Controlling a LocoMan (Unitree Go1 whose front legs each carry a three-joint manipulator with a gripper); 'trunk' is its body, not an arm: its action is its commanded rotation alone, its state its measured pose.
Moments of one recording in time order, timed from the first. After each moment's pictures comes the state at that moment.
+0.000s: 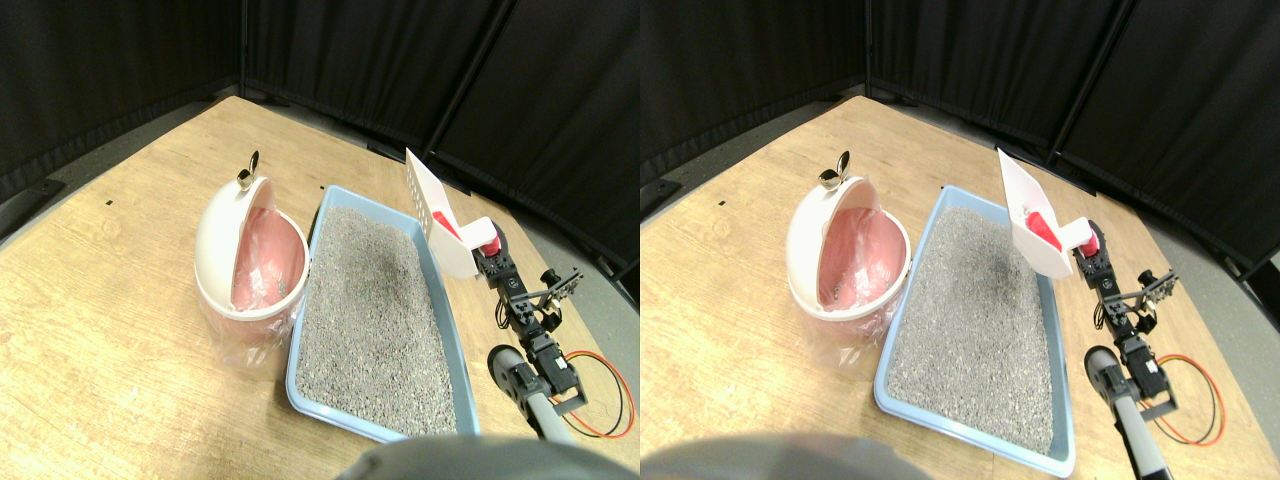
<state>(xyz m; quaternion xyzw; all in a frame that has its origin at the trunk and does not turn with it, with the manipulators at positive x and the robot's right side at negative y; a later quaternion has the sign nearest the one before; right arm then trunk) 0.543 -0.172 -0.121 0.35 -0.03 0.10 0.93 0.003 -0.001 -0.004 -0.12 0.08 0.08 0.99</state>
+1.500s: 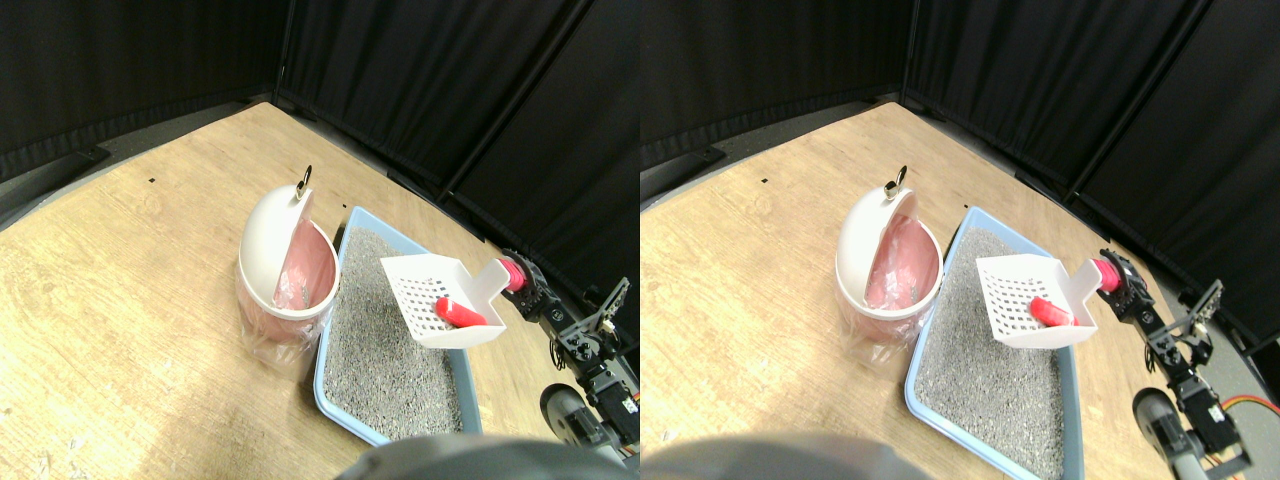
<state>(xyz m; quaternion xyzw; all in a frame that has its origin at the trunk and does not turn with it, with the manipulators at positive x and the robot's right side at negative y) 0.516 -0.130 -0.089 0.04 0.05 0.19 0.98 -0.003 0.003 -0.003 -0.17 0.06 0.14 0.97</state>
